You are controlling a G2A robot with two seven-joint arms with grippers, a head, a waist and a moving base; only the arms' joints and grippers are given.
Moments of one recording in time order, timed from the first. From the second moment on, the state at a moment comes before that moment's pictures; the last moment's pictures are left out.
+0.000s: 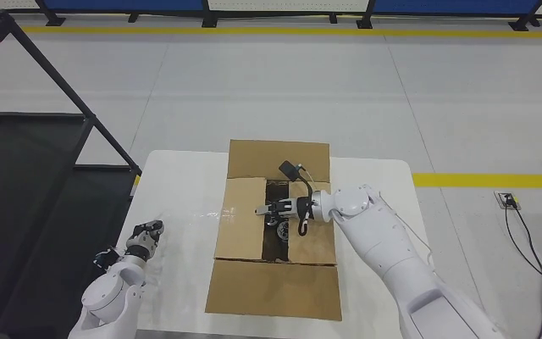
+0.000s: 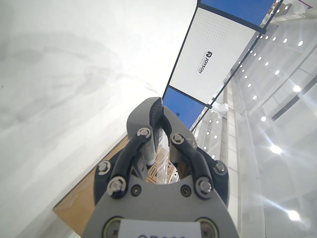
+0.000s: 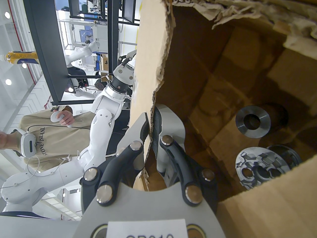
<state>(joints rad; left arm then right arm) 1.23 -1.23 -1.63 -1.42 -0.58 0.24 -0.01 -0.28 -1.57 0.88 -0.41 0.11 -0.46 1.10</state>
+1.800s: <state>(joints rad) 1.31 -1.23 -1.67 -1.58 -0.48 0.21 -0.03 -0.47 -1.41 1.08 -0.95 -0.14 -0.17 0.85</state>
